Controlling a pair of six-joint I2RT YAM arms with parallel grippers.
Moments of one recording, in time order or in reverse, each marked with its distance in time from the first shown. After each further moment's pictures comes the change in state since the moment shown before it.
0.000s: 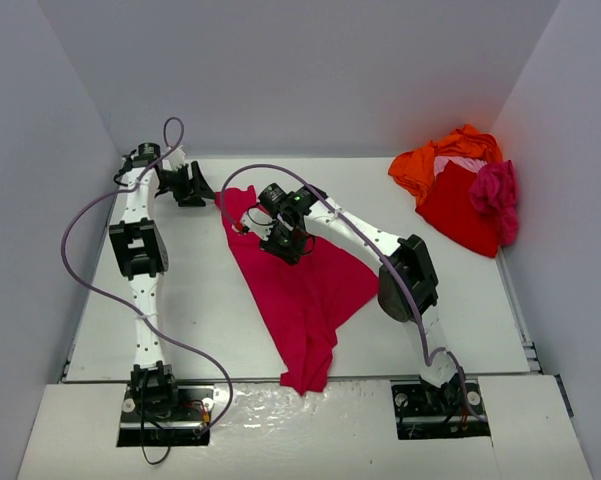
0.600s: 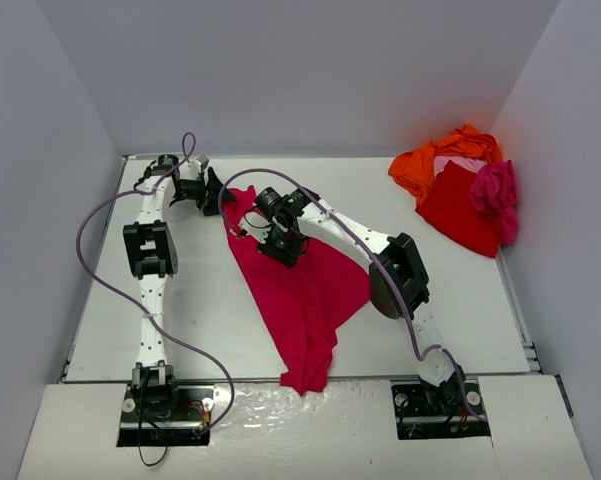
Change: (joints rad) left arm -0.057 0.092 -0.003 0.042 0.308 -0.239; right arm 0.004 0.072 0.039 -0.005 0.001 0.007
